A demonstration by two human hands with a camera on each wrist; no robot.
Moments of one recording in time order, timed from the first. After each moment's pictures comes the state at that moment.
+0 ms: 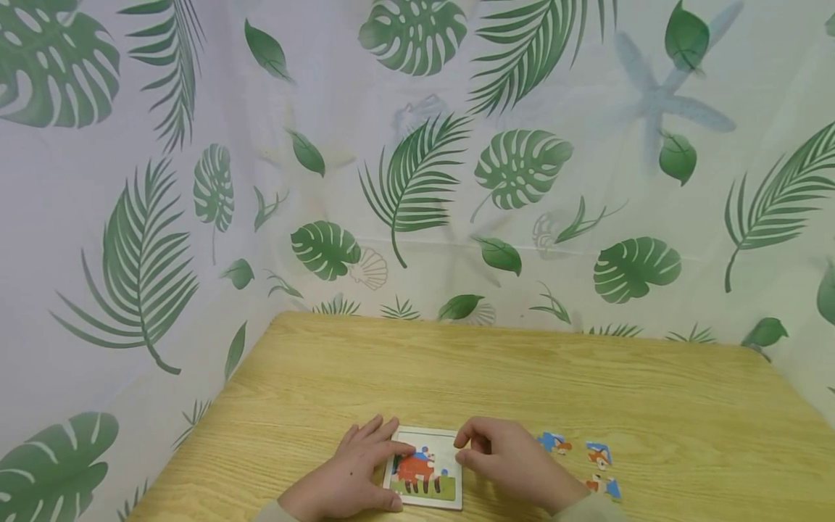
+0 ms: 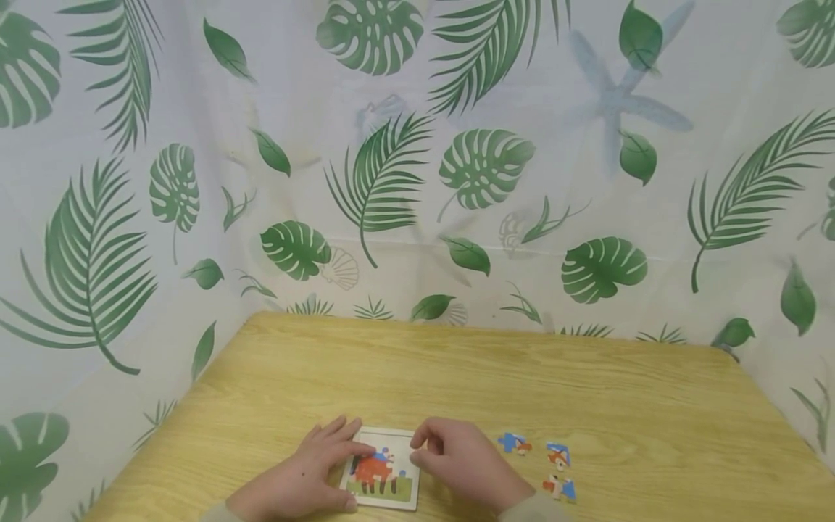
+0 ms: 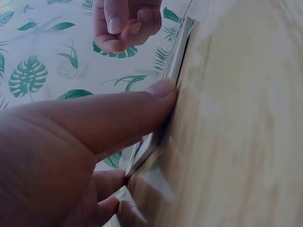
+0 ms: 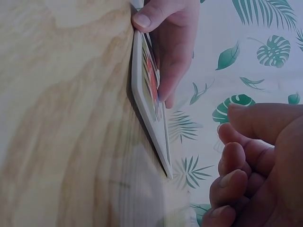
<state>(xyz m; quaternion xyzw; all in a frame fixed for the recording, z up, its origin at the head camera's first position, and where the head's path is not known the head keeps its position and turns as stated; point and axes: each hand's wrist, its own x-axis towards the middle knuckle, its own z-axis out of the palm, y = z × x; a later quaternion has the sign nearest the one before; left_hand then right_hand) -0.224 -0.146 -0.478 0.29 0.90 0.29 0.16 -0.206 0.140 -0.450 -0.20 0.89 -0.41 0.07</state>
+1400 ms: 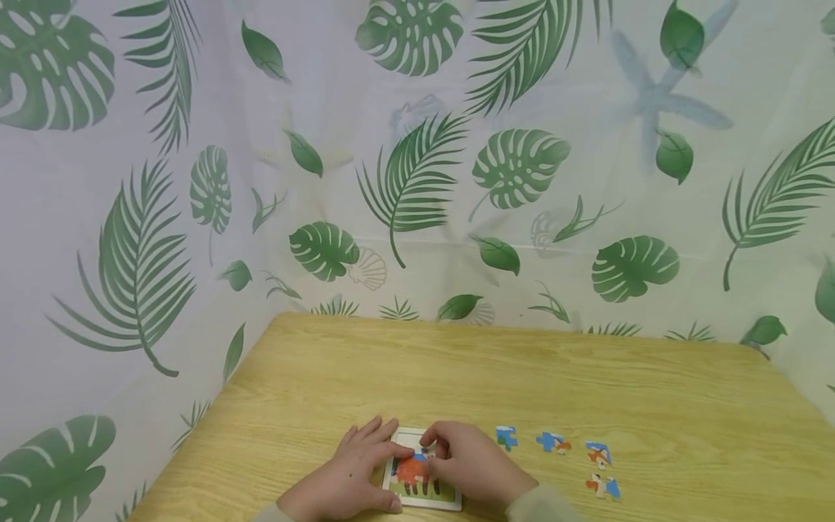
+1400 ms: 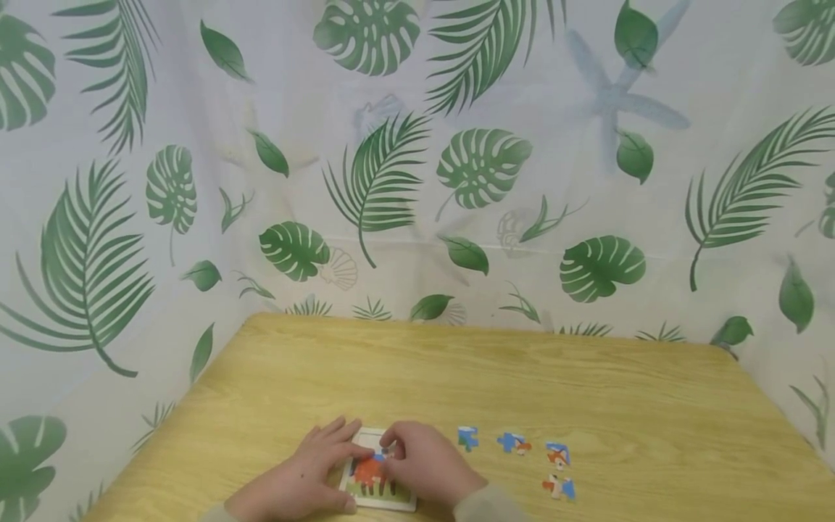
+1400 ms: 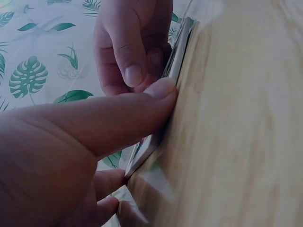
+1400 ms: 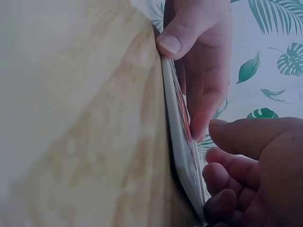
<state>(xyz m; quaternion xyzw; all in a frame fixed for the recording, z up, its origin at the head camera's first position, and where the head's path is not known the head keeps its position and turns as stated) -0.224 -0.148 -0.477 0.31 0.89 0.30 0.15 -0.224 0.095 -0.472 -0.20 0.89 -0.40 0.12</state>
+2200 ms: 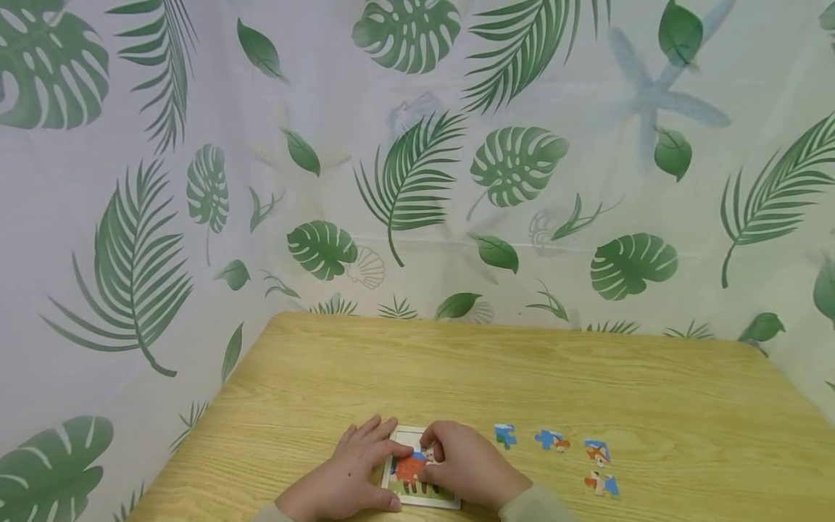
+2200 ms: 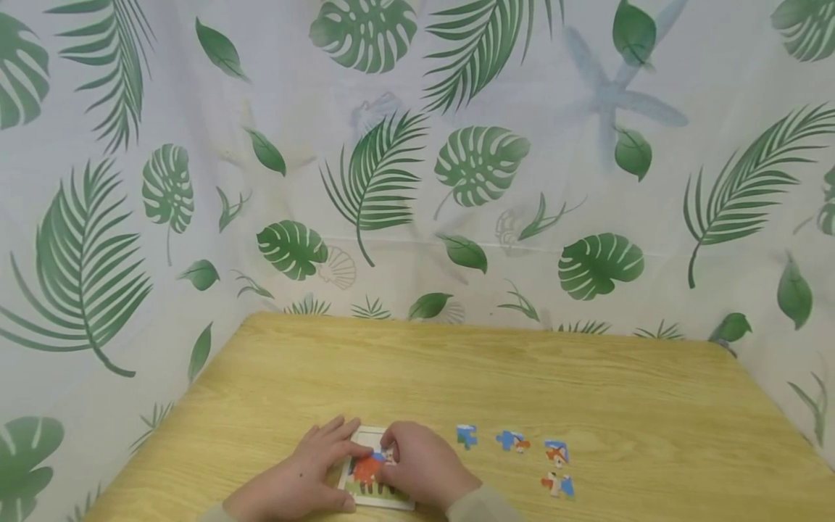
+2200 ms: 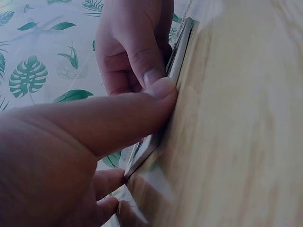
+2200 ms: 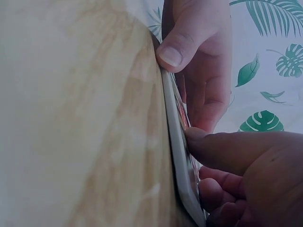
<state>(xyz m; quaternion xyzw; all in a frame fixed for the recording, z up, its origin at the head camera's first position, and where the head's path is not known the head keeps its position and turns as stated) -0.224 -0.149 -0.478 0.31 0.88 0.31 0.16 -0.224 0.088 -0.475 -0.18 0.92 -0.34 0.10</state>
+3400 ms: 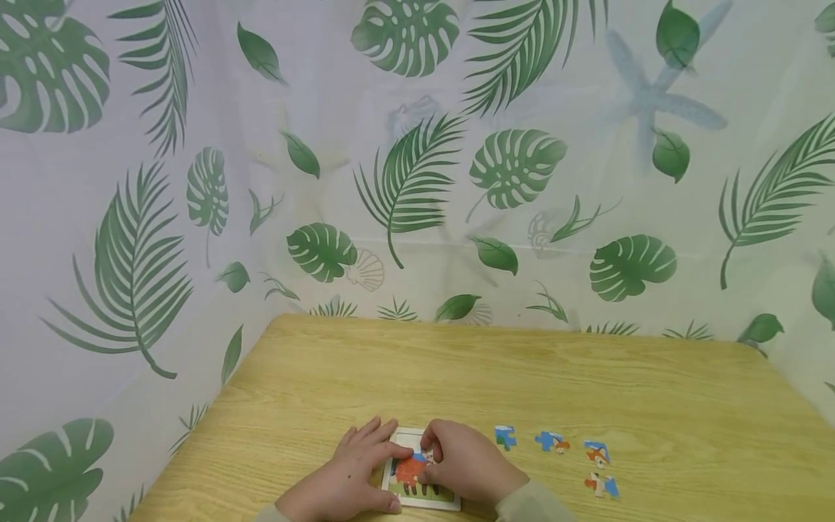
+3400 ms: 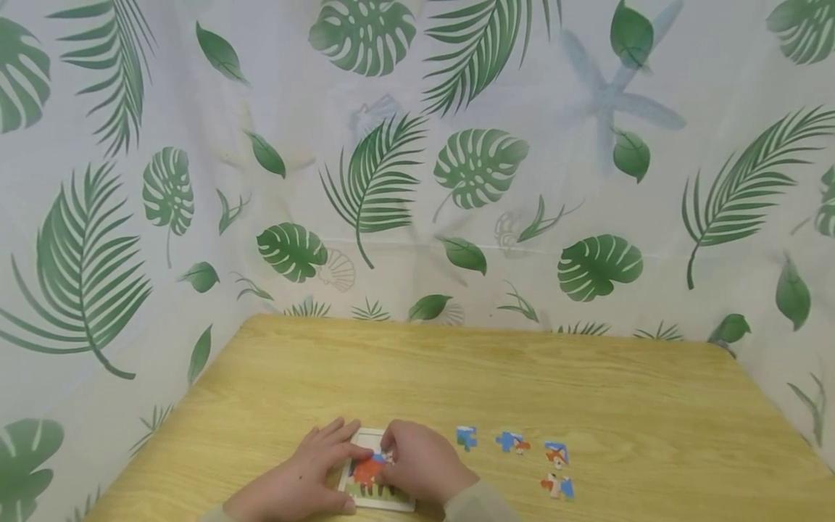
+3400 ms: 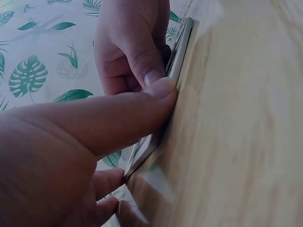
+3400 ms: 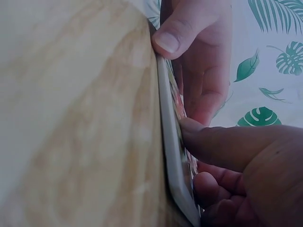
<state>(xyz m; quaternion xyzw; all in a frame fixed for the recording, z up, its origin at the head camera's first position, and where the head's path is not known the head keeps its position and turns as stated) -0.223 -0.147 -0.475 0.31 0.89 0.30 0.16 -0.227 0.086 -0.470 -0.16 0.92 -0.33 0.12</state>
